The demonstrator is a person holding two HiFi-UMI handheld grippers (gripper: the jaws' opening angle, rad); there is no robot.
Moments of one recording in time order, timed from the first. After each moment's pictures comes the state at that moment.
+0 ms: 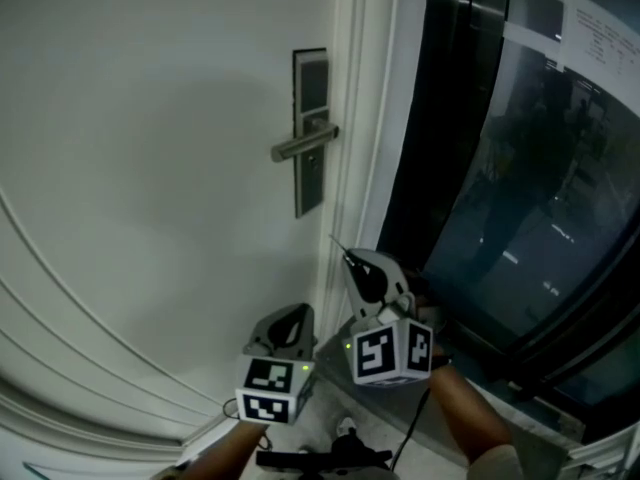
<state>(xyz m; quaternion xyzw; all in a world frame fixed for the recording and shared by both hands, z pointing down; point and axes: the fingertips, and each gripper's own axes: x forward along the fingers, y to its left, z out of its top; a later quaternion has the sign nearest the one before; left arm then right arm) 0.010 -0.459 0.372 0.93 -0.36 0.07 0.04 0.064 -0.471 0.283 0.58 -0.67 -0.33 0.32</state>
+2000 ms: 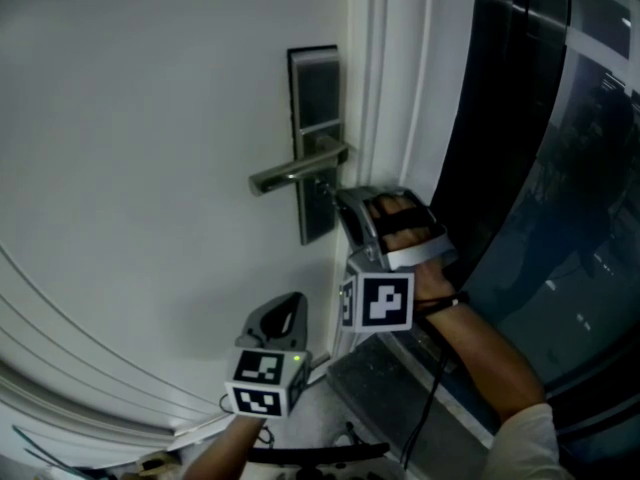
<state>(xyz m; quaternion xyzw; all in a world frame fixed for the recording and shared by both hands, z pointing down) 0.038 -0.554 0.364 0.88 -0.47 0.06 0.04 0.095 -0.624 0.240 0.45 -0.53 -0.57 0.45</state>
